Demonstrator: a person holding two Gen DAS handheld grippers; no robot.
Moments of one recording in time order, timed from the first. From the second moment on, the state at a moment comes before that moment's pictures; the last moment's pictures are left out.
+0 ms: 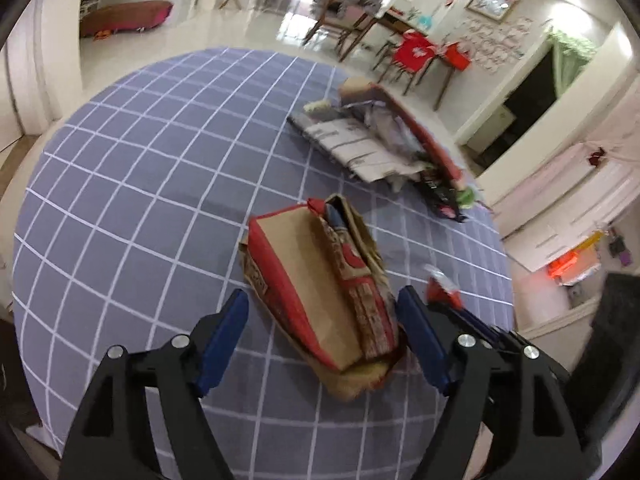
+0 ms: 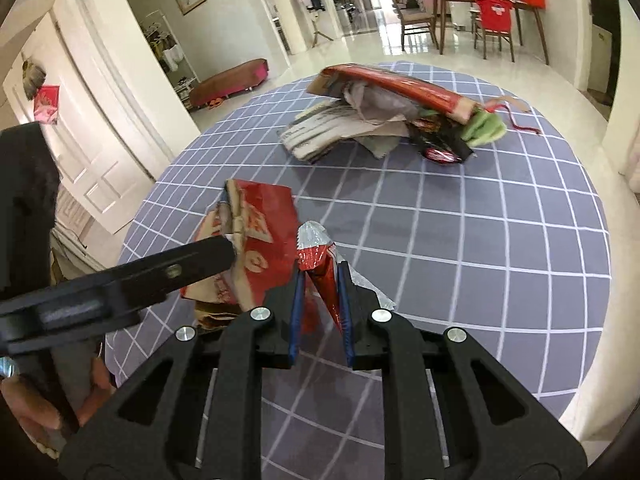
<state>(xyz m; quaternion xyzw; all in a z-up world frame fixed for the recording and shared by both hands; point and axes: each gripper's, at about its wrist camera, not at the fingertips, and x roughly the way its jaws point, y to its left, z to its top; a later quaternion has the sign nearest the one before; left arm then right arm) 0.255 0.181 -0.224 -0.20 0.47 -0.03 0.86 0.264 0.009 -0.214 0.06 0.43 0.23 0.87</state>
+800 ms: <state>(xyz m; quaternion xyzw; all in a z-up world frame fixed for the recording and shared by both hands) 0.227 0.031 -0.174 -0.07 0.41 -0.11 0.90 0.196 -0.169 -0.174 0.19 0.34 0.15 0.91</state>
